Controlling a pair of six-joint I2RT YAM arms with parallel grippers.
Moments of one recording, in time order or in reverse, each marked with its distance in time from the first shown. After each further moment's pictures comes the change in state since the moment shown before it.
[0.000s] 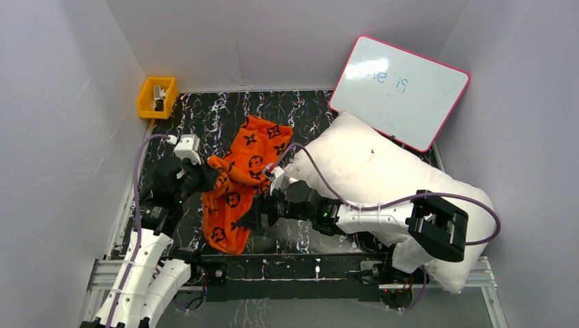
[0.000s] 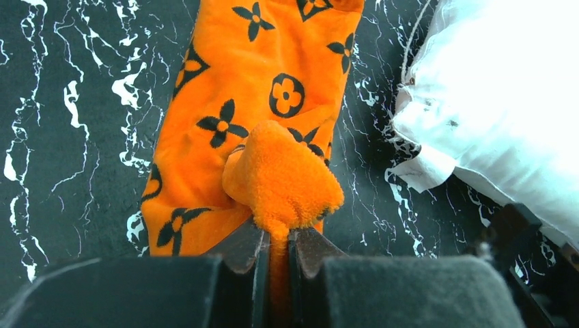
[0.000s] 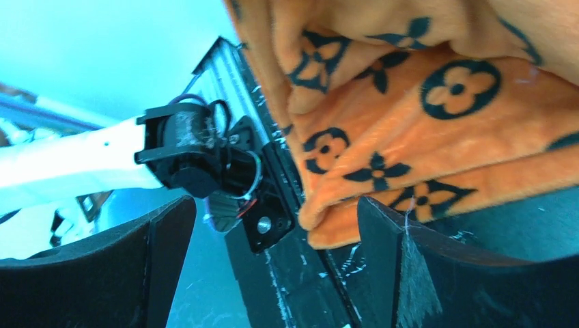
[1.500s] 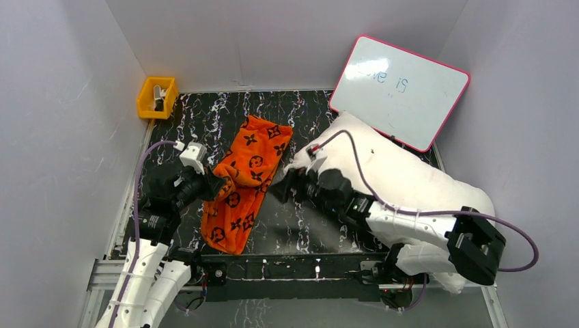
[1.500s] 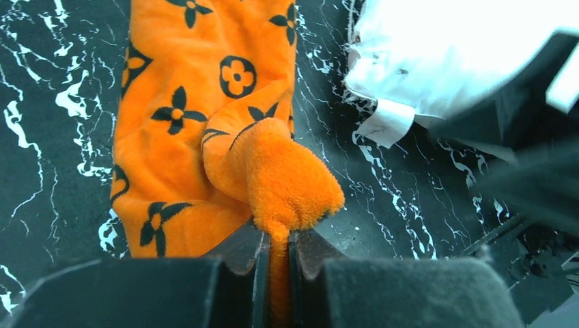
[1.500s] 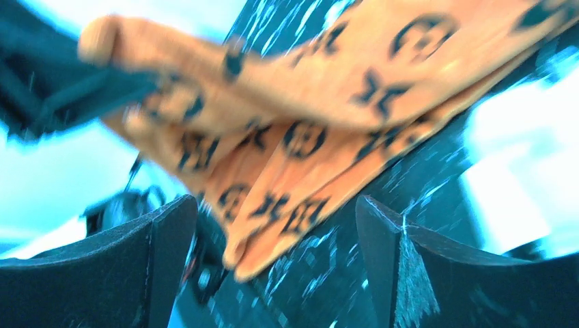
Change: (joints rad) left arm 0.000 -0.082 -0.018 -0.051 0.167 0.098; right arm -0.120 -0.280 -0.172 -0.123 0.223 0.017
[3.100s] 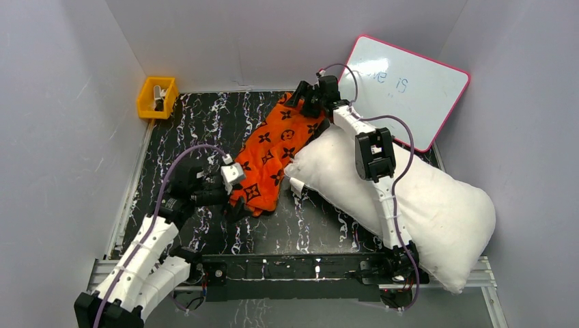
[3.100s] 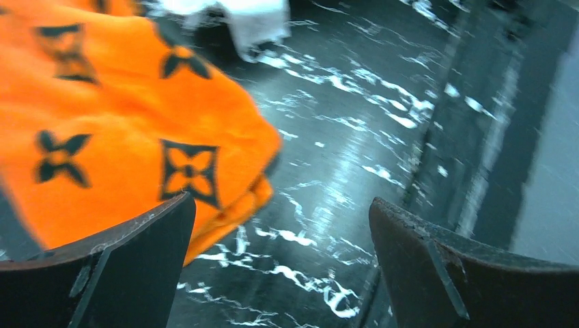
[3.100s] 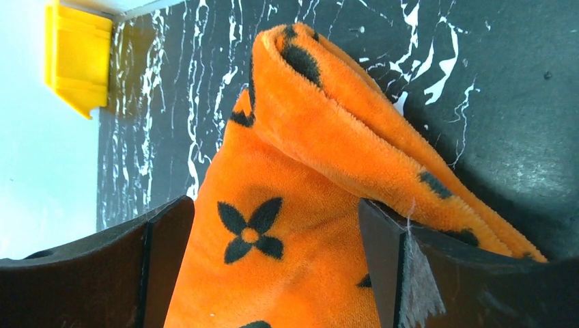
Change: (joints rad) left arm -0.119 0.227 -0.035 -0.079 0.463 0.655; right arm -0.751 1.400 1.649 -0.533 -0.477 -0.006
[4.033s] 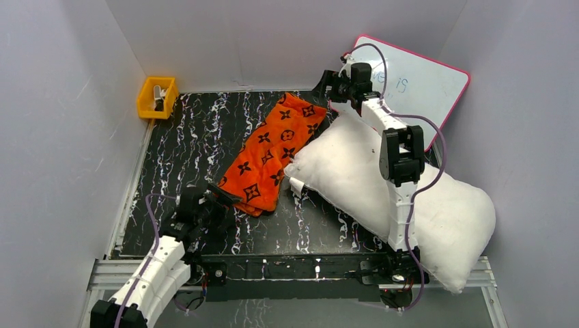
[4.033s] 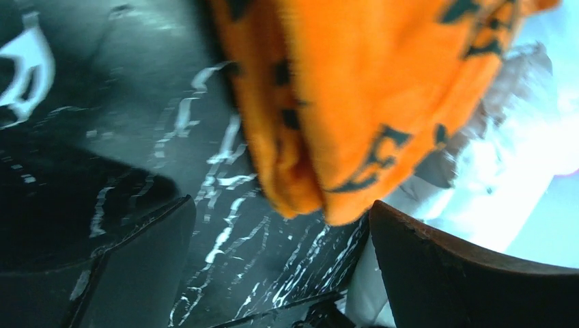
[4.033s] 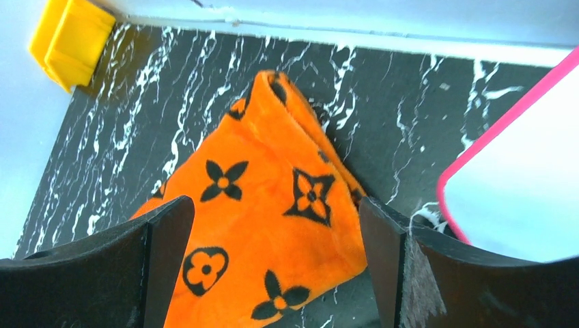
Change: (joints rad) left arm 0.087 -0.162 -0.391 0.247 -0.576 -1.696; right arm -0.144 -0.320 -0.275 0.058 -0.074 -0.339
